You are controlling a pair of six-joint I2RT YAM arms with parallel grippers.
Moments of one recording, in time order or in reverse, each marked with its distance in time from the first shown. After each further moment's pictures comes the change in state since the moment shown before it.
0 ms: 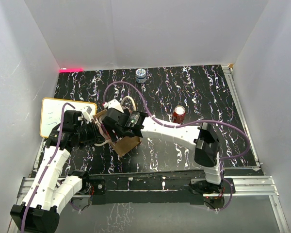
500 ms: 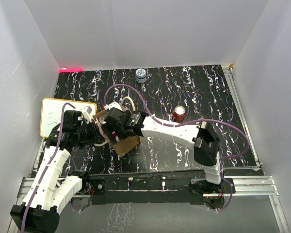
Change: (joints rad) left arm 0.001 0.000 0.000 0.000 0.003 0.007; right arm -0.026 -0.002 -0.061 0.025 -0.120 -0.028
